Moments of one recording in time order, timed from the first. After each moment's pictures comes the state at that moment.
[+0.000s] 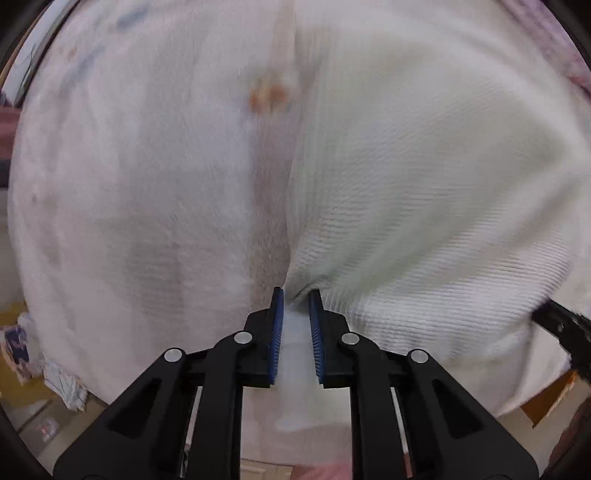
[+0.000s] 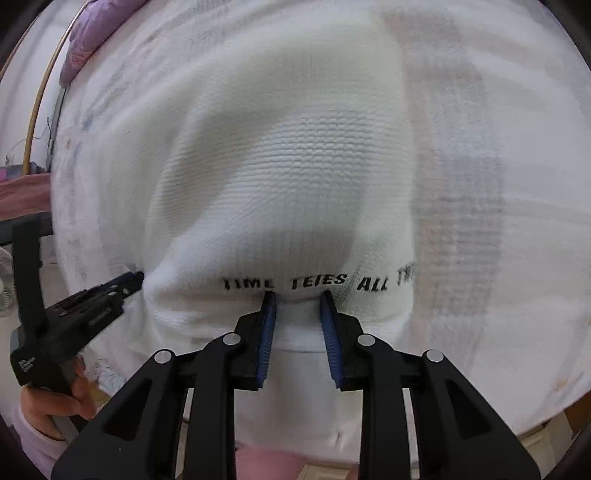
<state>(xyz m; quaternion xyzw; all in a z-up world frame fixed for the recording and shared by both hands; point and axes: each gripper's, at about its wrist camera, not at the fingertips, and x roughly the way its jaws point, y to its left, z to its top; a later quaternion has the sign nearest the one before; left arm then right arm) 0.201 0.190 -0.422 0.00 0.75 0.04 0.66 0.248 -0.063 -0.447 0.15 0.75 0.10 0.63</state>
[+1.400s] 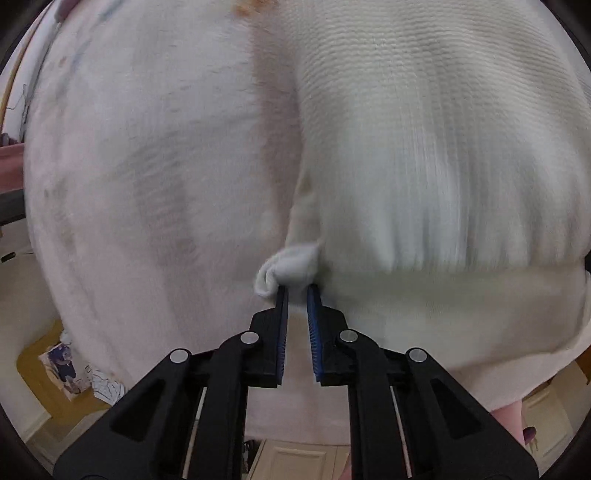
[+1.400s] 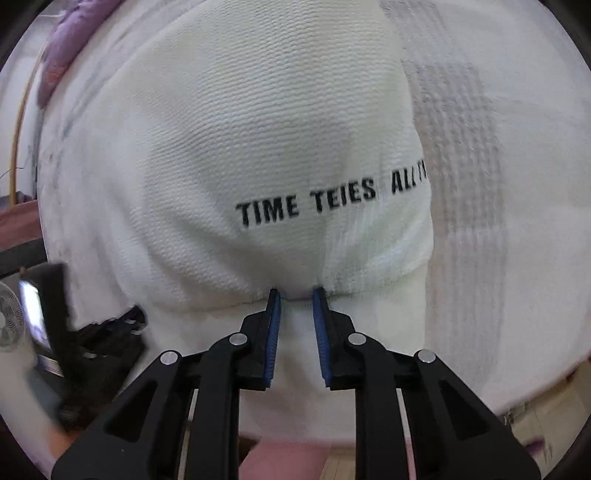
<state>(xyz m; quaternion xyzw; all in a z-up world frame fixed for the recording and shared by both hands) 0.148 0.166 -0.437 0.09 0.78 0.04 0.62 0.186 -0.061 -0.459 0.18 0.78 0.04 0.60</state>
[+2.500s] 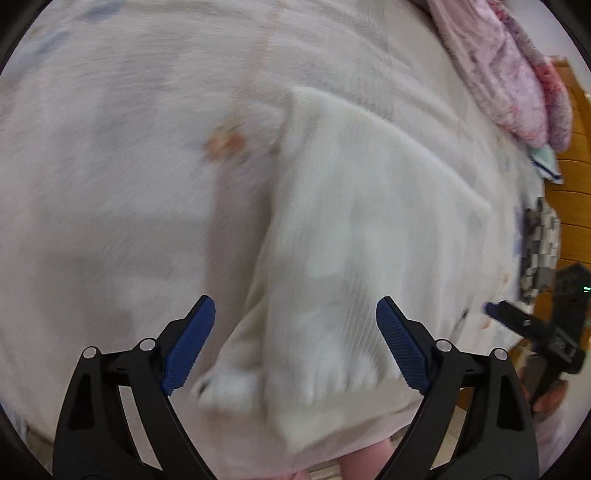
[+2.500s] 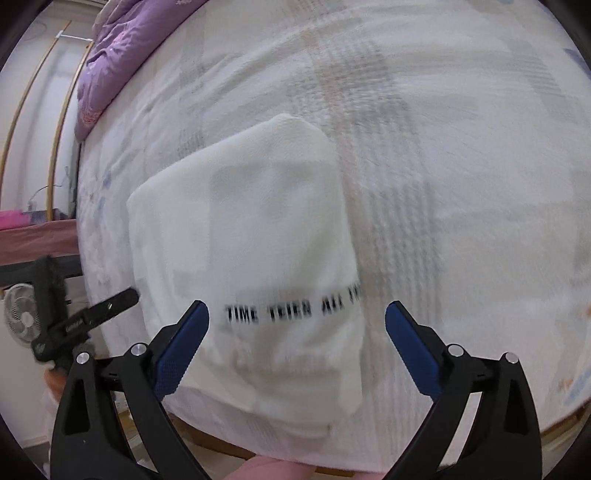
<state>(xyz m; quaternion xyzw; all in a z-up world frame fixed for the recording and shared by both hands) 0.244 0.223 -0.427 -0.19 0.71 -0.11 0.67 0.231 -0.142 -0.435 0.23 0.71 0.10 0.66</state>
